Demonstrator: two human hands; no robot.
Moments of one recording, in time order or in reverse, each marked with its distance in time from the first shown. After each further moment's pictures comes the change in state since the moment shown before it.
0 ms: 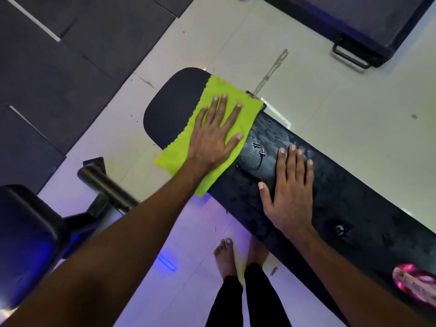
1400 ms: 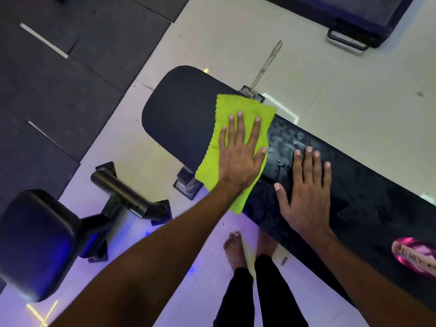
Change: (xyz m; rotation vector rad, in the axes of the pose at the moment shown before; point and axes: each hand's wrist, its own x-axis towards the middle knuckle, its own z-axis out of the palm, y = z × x) left_hand -0.038 0.106 0.018 -0.033 -0.030 -0.109; right_hand -0.048 0.042 -0.001 0.051 0.044 0.077
